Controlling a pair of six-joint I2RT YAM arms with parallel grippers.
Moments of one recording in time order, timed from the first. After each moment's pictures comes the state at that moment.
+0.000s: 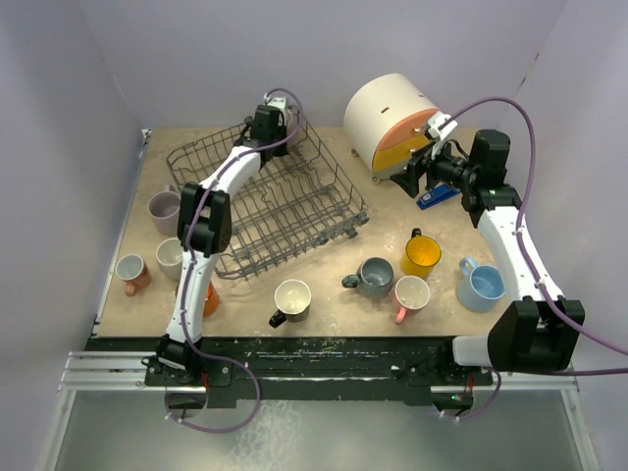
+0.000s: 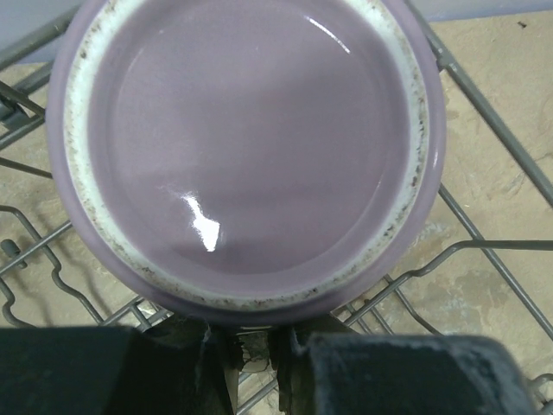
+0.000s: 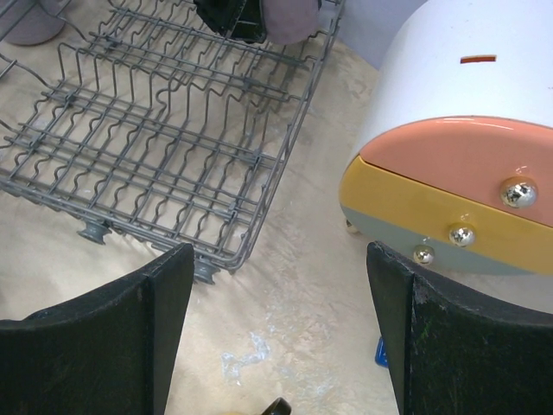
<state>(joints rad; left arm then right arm) -0.30 2.51 2.22 -0.27 -0.09 -0.15 0.00 1.34 1.19 -0.21 -0.75 -0.33</state>
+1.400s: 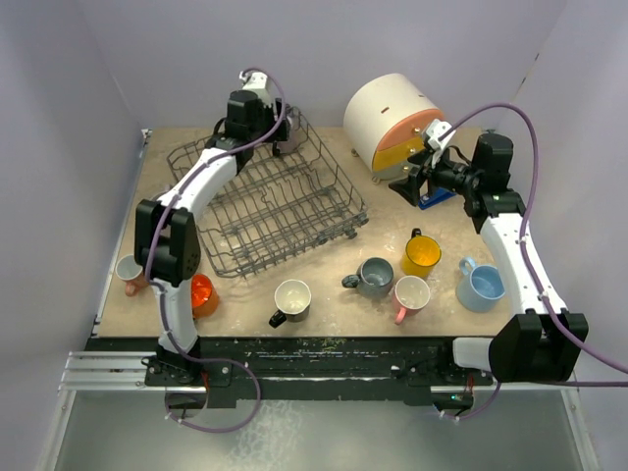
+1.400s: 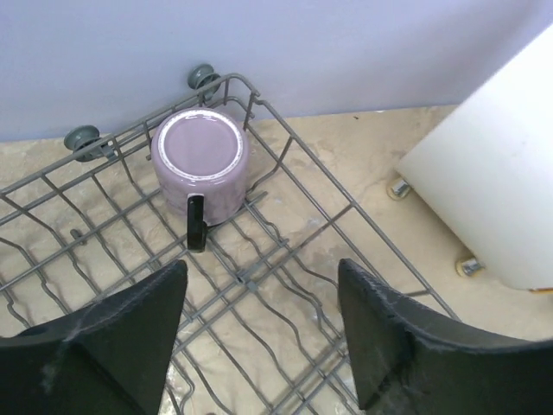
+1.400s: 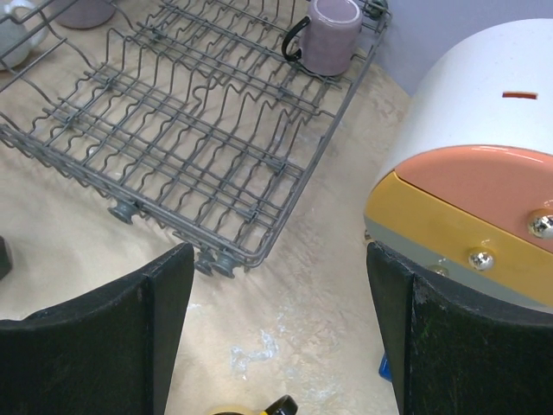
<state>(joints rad) -0.30 2.04 1.80 -0.11 -0.02 -0.23 0.00 1.29 1.17 -0.26 -0.84 -0.41</state>
